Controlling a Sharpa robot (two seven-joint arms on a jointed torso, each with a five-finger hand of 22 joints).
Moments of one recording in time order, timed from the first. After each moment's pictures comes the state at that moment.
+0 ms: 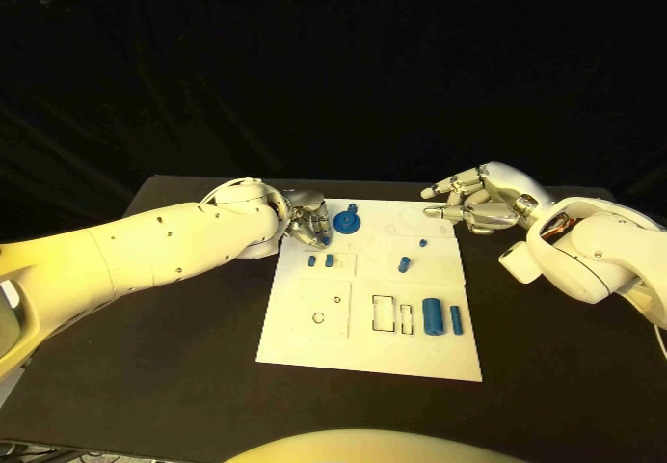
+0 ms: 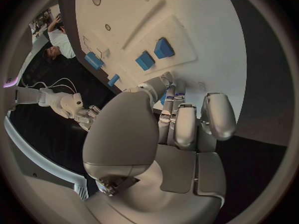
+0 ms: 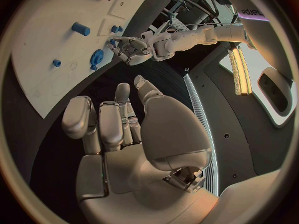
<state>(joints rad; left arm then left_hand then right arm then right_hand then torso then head) 1.21 -0.66 -0.02 1.24 -1.36 0.00 -0.15 1.40 -0.19 0.51 0.02 0.07 1.10 0.16 0.07 0.11 1.23 0.09 0.08 0.09 1.47 -0.01 1.34 1.14 0.09 1.46 0.09 1.19 1.31 1.25 -0.90 -0.03 1.58 -0.82 -0.26 0.14 1.28 -0.02 0.12 0.01 0.22 0.94 0.15 0.10 0.07 1.10 0.07 0.81 0.82 1.47 0.00 1.25 1.14 0.09 1.27 0.10 1.30 1.10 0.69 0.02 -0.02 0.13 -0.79</state>
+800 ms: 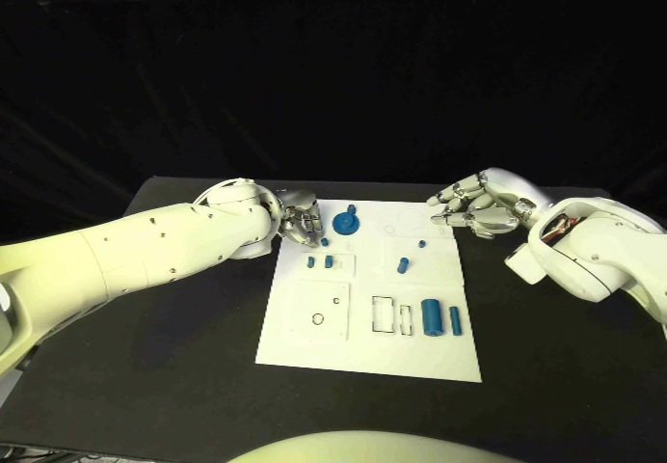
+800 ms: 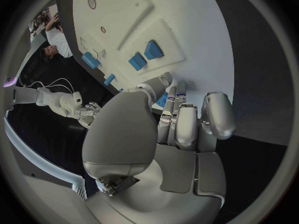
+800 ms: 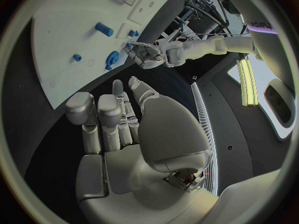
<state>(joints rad) 1.21 -0.68 -0.02 1.22 -1.36 -0.01 -0.16 1.39 -0.20 0.53 0.00 0.07 1.06 0.17 0.07 0.08 1.20 0.10 0.07 0.08 1.47 0.00 1.34 1.12 0.09 1.45 0.10 1.18 1.31 1.25 -0.90 -0.03 1.54 -0.95 -0.25 0.07 1.35 -0.02 0.21 -0.02 0.20 0.96 0.16 0.12 0.07 1.03 0.08 0.41 0.44 1.44 0.00 1.06 0.96 0.12 1.22 0.11 1.22 1.00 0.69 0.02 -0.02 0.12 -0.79</state>
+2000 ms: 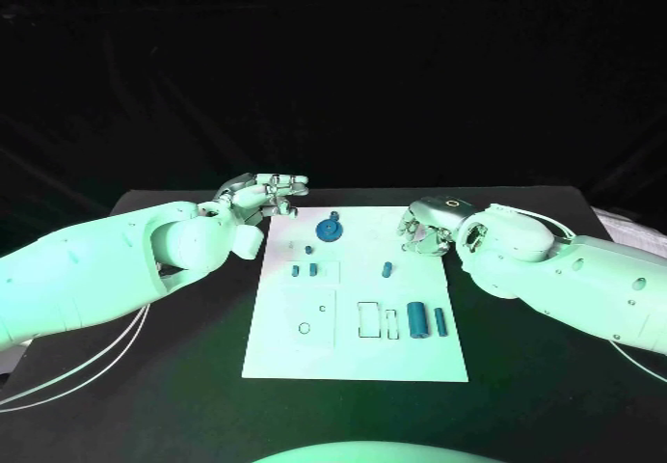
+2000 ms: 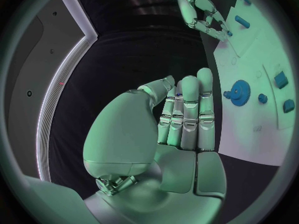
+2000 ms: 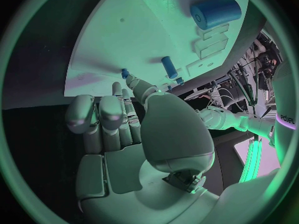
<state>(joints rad) 1.21 -0.85 -0.01 1.42 0.08 -0.20 0.21 1.37 -0.16 0.54 0.00 0.09 1.08 0.16 0.09 0.07 1.21 0.09 0.12 0.09 1.22 0.01 0.94 0.55 0.17 1.19 0.11 0.58 0.95 1.19 -0.70 -0.03 1.39 -1.68 -0.19 -0.19 1.34 -0.07 0.37 -0.08 0.14 1.05 0.14 0.10 0.07 1.09 0.09 0.15 0.16 1.46 0.00 1.08 0.97 0.12 1.27 0.10 1.26 1.06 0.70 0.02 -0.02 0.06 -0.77</state>
